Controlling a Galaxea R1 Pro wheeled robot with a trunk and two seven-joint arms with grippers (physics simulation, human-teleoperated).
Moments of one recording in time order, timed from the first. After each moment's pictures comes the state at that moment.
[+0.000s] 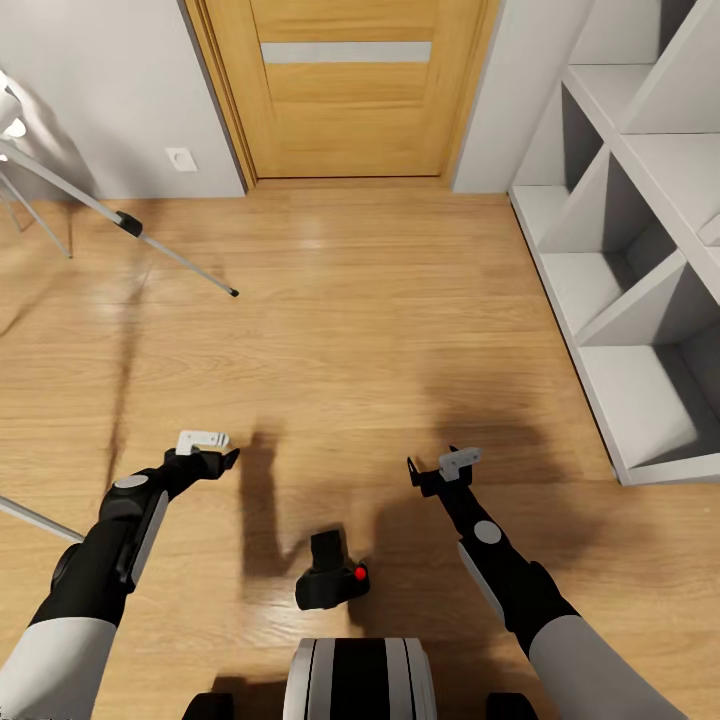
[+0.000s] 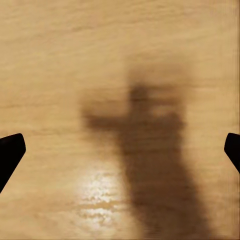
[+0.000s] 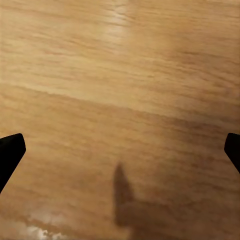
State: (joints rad) left arm -0.62 0.14 0.12 -1.19 -0.08 0.50 -0.28; right arm -0.65 -0.01 0.28 -0.79 0.00 -0.19 -0.04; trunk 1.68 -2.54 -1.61
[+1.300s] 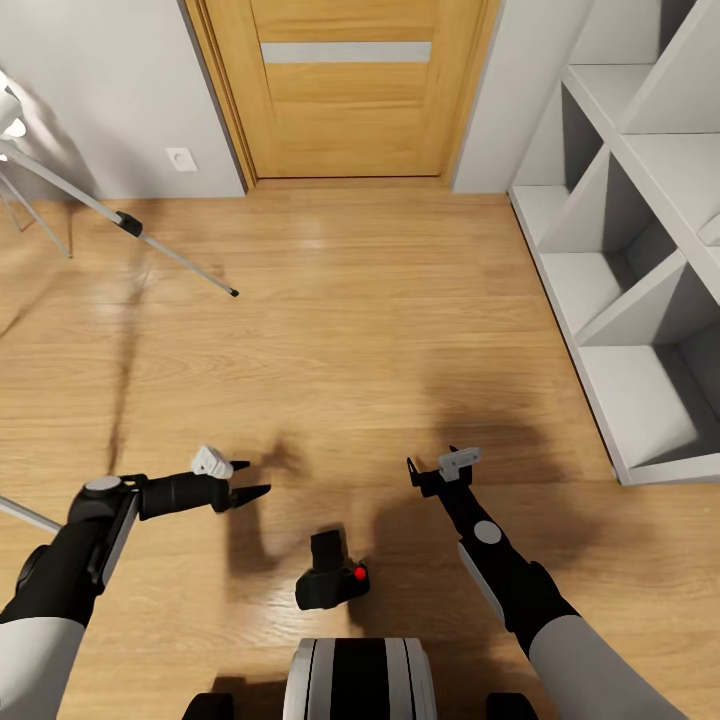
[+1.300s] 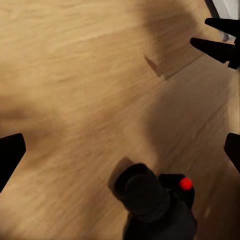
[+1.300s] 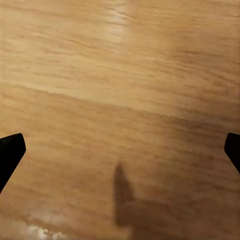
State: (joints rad) left arm -0.62 0.23 0.13 -1.16 -0.10 0.44 -1.15; right arm -0.65 -0.01 0.28 -0.79 0.00 -0.19 -0.04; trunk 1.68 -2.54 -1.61
